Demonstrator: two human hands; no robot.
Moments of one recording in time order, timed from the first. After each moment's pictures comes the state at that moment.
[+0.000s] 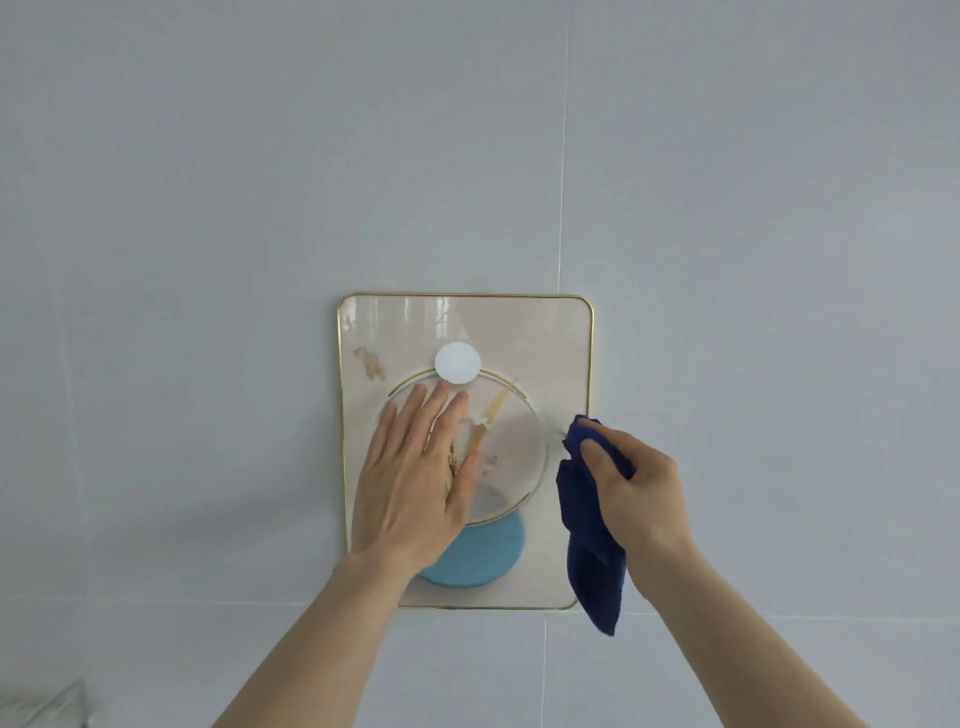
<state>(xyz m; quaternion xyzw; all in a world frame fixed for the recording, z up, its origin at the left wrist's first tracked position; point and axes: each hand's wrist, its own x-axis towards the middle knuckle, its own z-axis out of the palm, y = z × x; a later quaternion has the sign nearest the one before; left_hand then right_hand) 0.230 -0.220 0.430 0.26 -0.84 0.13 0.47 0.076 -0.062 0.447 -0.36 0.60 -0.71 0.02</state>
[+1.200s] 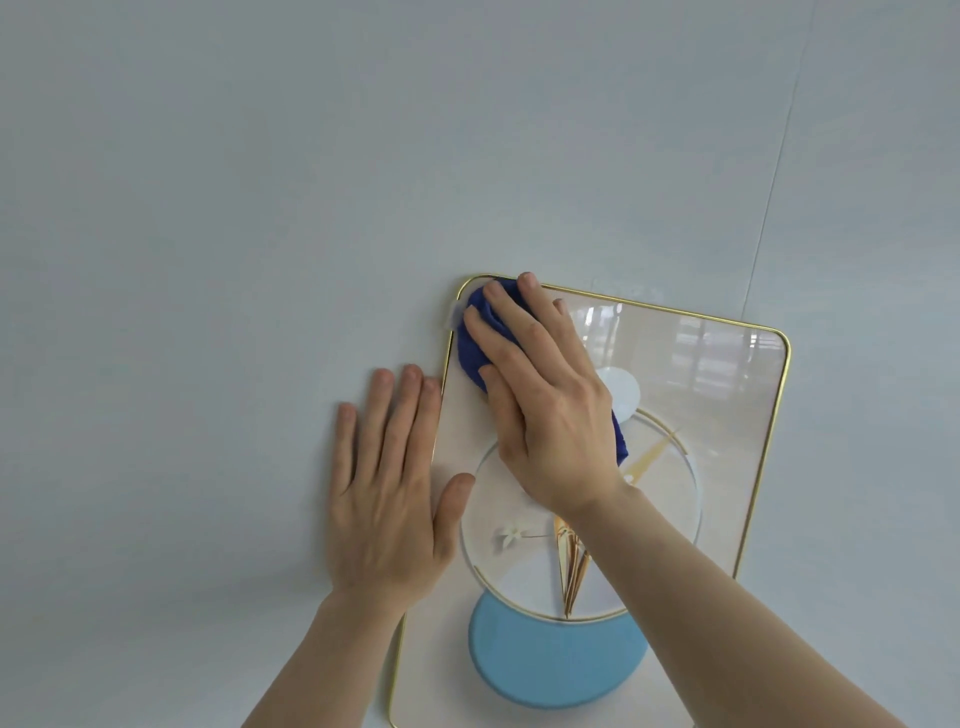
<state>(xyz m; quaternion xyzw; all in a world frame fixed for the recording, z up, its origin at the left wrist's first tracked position) 0.250 -0.395 0.406 0.26 -0.76 0.15 0.58 0.145 -0.292 0.508 -0.62 0.47 -0.35 -0.53</state>
